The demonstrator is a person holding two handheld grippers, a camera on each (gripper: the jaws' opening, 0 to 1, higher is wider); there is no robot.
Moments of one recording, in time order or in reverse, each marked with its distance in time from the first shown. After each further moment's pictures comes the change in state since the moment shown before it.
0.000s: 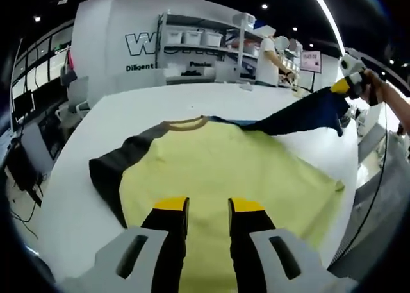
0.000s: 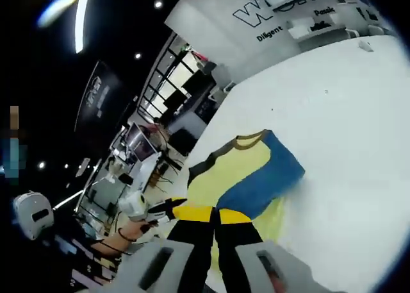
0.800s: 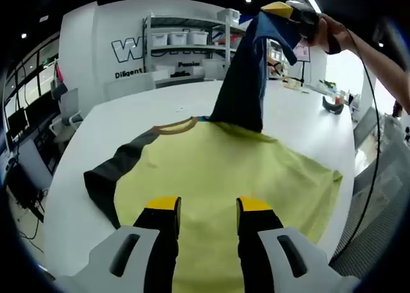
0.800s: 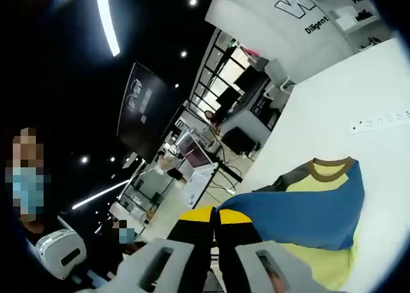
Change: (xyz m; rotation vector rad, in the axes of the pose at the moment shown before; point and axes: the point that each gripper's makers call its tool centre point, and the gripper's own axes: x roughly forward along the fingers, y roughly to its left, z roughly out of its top) left arm 0.001 -0.010 0.003 0.045 -0.002 -0.047; right arm 0.114 0.115 0.061 -0.044 0.083 0.348
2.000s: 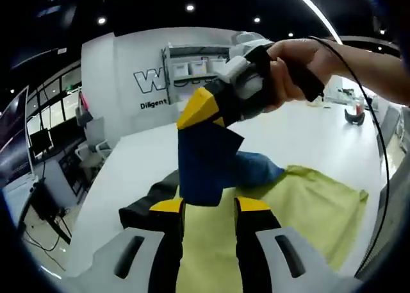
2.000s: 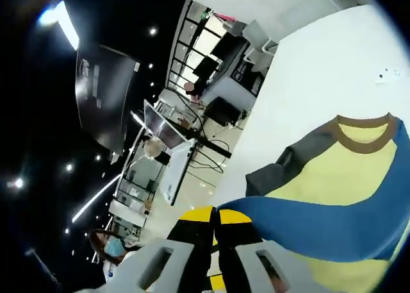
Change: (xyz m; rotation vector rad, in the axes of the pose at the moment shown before) left arm -0.009 0.030 0.055 0.066 -0.215 0.192; right arm 0.139 -0.061 -0.056 0.200 0.141 -0.125
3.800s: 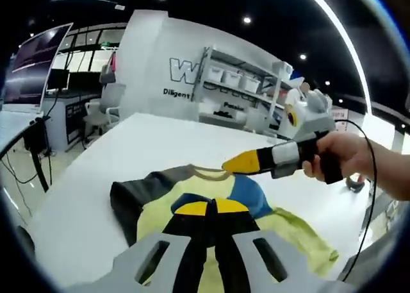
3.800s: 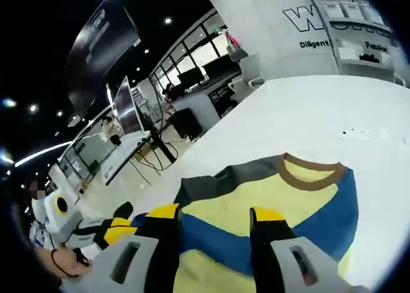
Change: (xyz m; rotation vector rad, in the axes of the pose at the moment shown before) left arm -0.005 0.015 0.009 -0.398 -0.037 0.026; right arm -0.041 -0.090 0.021 -0.408 -0.125 -0.349
